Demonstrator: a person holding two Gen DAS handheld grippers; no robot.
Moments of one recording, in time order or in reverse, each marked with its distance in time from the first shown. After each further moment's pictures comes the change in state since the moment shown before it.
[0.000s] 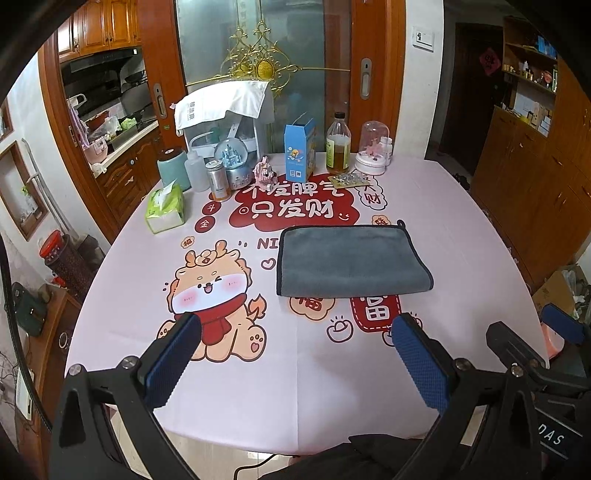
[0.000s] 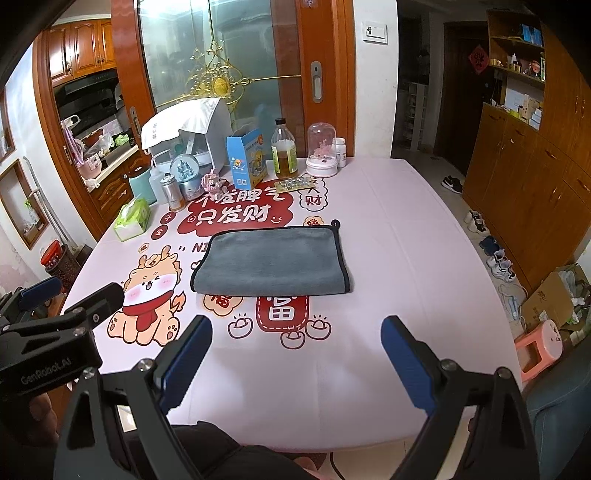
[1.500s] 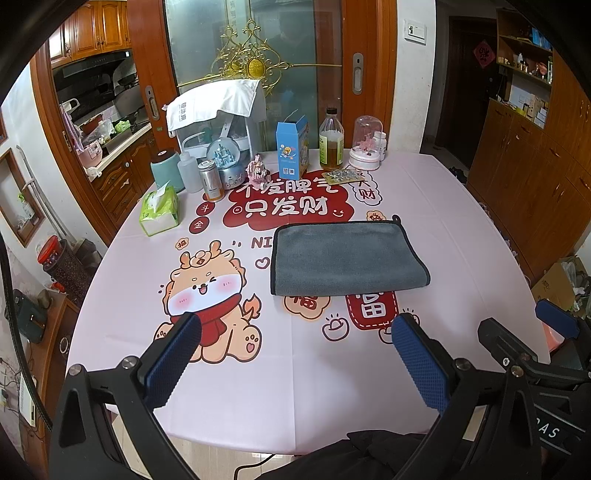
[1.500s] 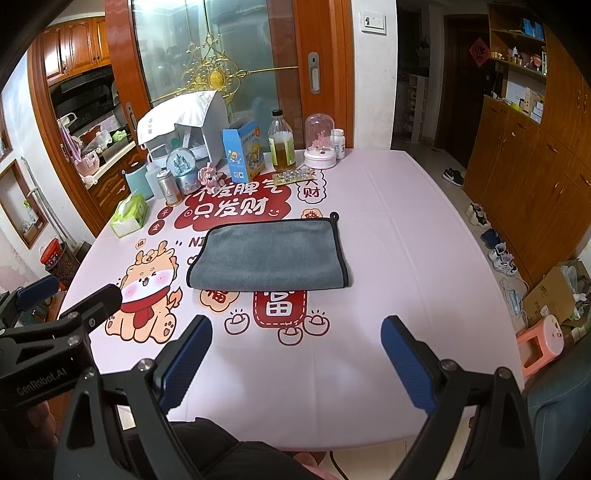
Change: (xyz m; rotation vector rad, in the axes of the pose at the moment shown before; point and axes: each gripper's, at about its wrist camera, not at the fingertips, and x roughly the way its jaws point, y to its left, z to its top) left arm 0.002 -0.014 0.003 0.021 0.006 -0.004; right arm 0.010 -0.009 -0.001 0.004 0.019 0.001
